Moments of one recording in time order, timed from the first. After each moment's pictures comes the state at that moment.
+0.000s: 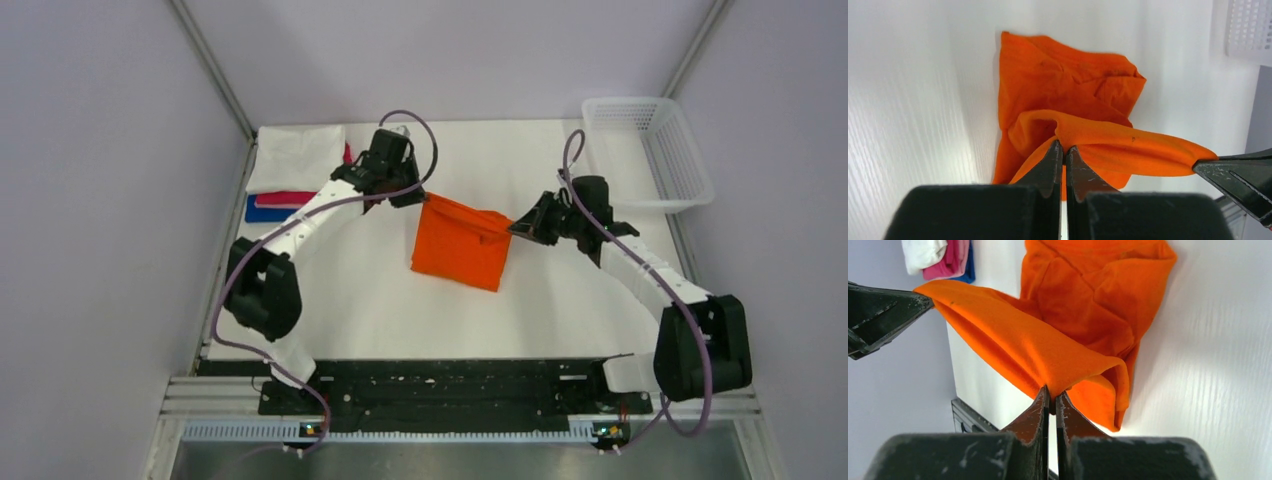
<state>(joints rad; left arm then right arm) -0.49 1.69 1.45 -0.50 0.07 -0.64 0.20 1.29 0.82 -0.18 -0.47 0.70</state>
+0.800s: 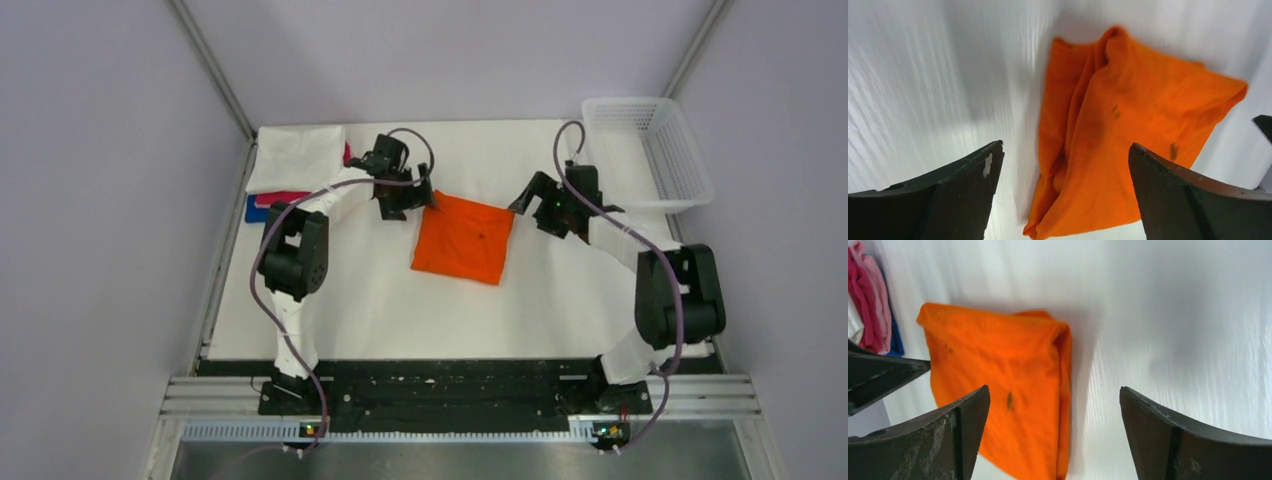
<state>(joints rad) -0.37 2.09 1.67 -0.55 0.22 -0.57 0.15 1.66 0.99 -0.08 -0.24 0.65</state>
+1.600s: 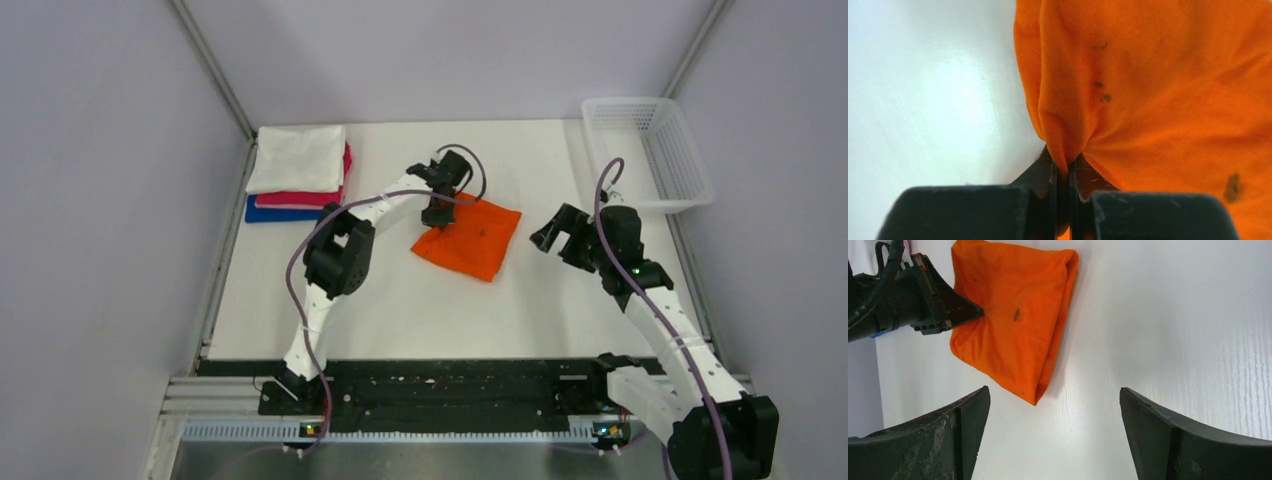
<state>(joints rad) -0.61 2.25 1.84 -0.74 -0.12 -0.52 0.15 0.93 0.67 -0.33 -0.17 0.59</state>
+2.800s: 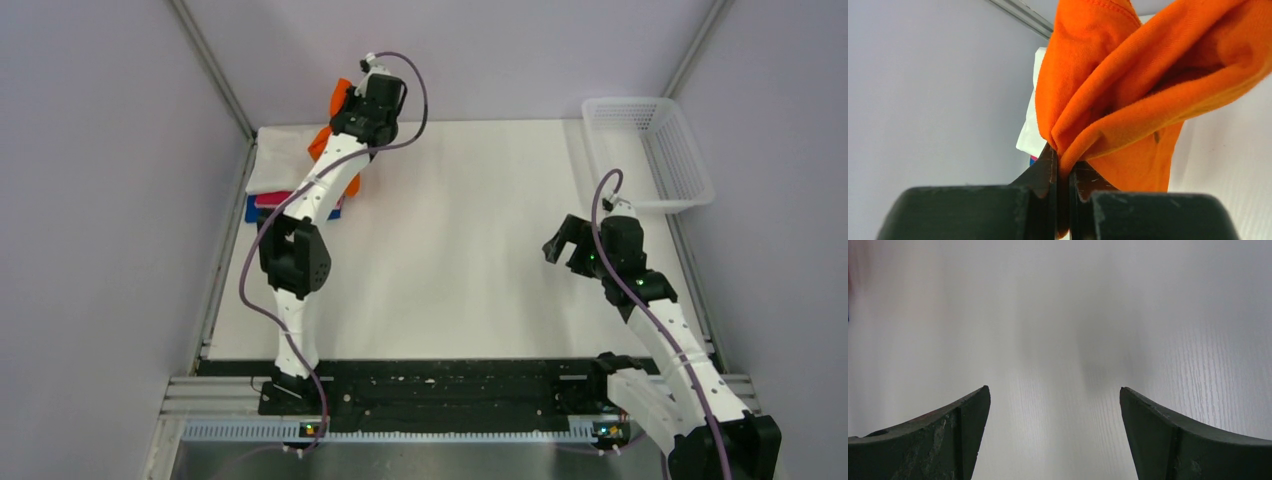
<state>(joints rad) -0.38 2.10 2.07 -0.56 -0.96 0.21 0.15 0.84 0.63 -0.42 -0.02 0.47</state>
